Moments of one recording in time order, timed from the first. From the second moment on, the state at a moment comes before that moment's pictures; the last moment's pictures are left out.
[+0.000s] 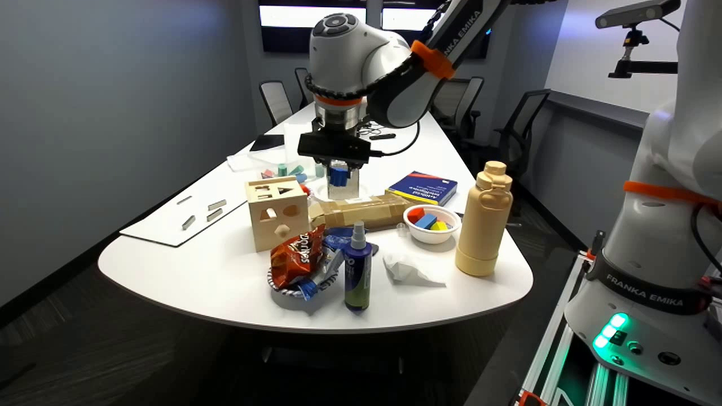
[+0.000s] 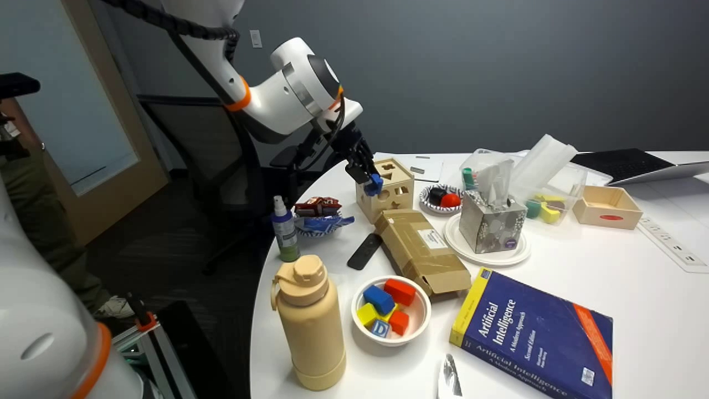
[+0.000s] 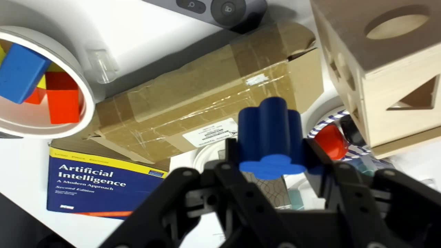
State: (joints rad) arm 0.22 0.15 0.06 -2.24 -0.86 2.50 1.88
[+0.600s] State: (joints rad) arm 0.26 0.25 0.12 -2.11 -0.89 2.45 1.92
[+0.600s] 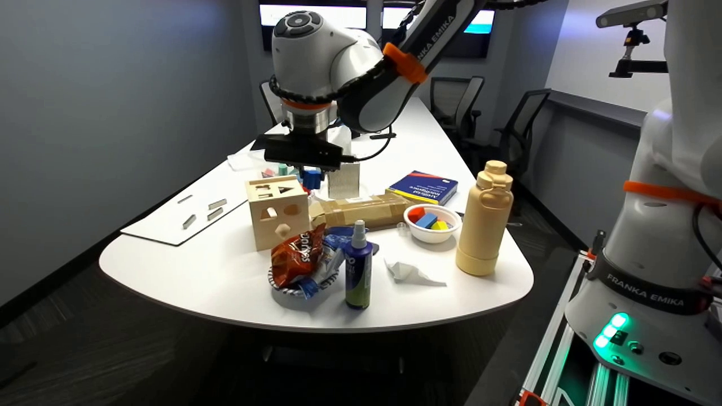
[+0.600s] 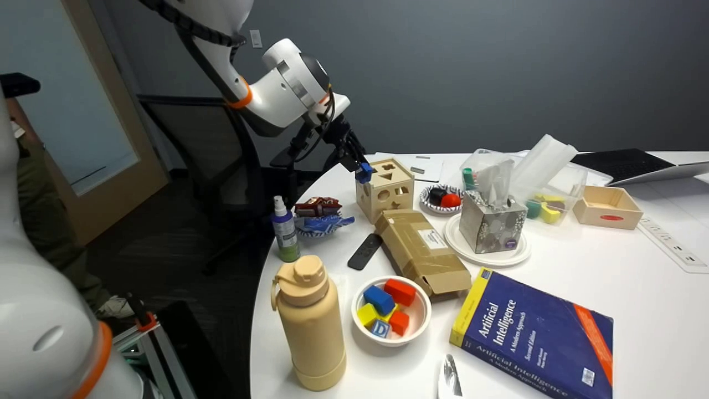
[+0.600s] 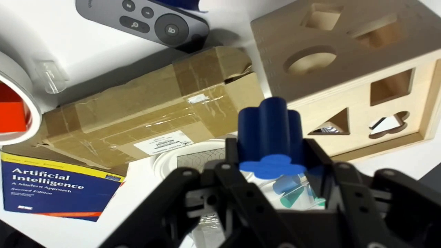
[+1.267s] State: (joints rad) arm 0.26 0.26 0.12 -2.09 -0.89 2.45 1.92
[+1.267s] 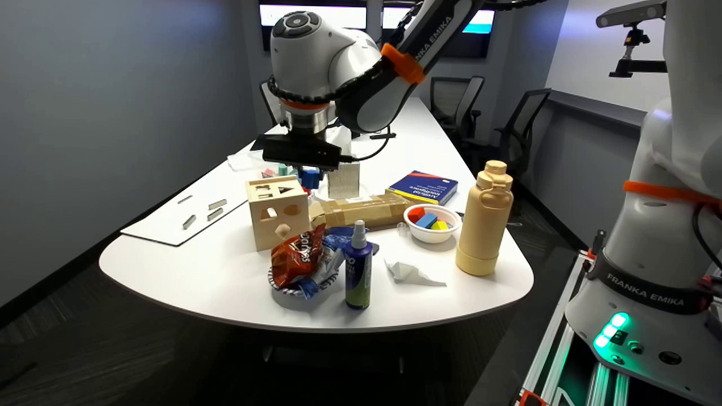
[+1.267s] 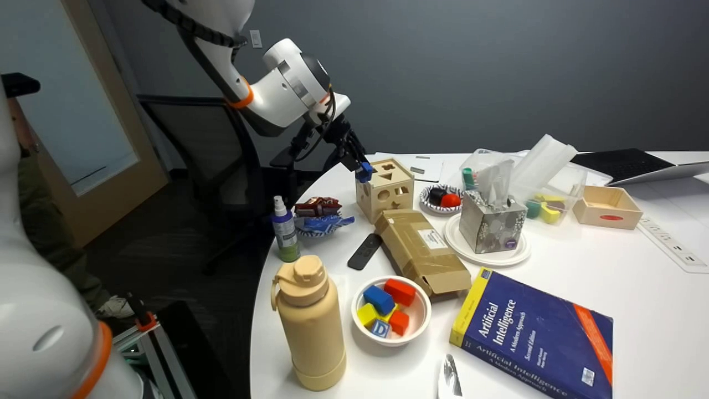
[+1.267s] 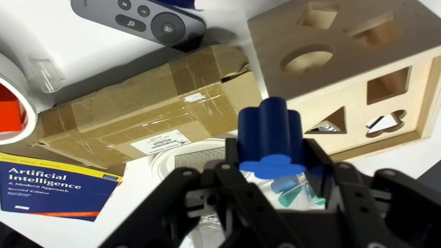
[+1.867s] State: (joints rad) arm 0.29 0.31 0.13 -1.92 -0.89 2.31 1.90
